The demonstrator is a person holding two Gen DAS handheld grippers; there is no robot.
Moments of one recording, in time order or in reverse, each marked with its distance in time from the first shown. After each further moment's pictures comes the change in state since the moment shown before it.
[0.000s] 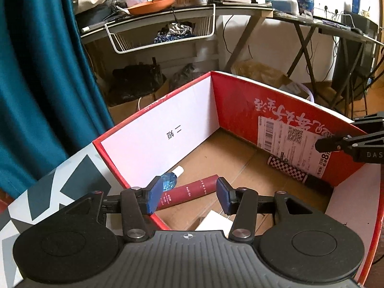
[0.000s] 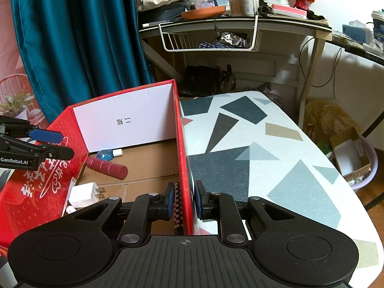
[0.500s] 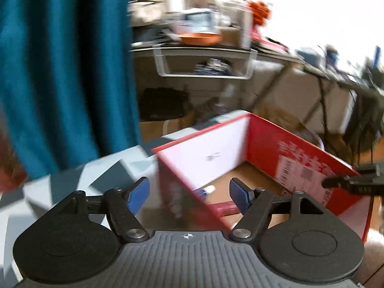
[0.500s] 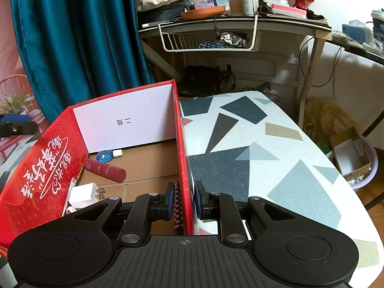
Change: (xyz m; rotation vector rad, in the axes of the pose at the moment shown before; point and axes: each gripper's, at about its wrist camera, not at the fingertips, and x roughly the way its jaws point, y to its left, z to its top) left arm -0.059 0.058 -0.026 -0.238 -0.158 0.058; right arm -0.001 -0.001 -0.001 0.004 -0.001 0.001
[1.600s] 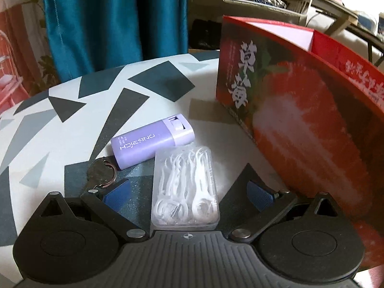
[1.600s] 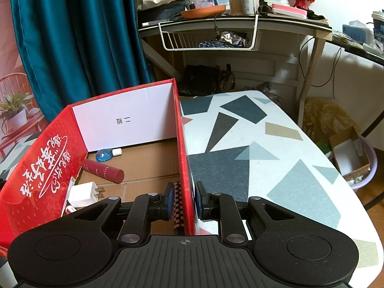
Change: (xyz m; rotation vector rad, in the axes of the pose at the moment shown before) left arm 0.041 0.033 -0.103 -0.104 0.266 0.171; right arm 0.001 0.001 0.001 -0.005 0.005 -0.004
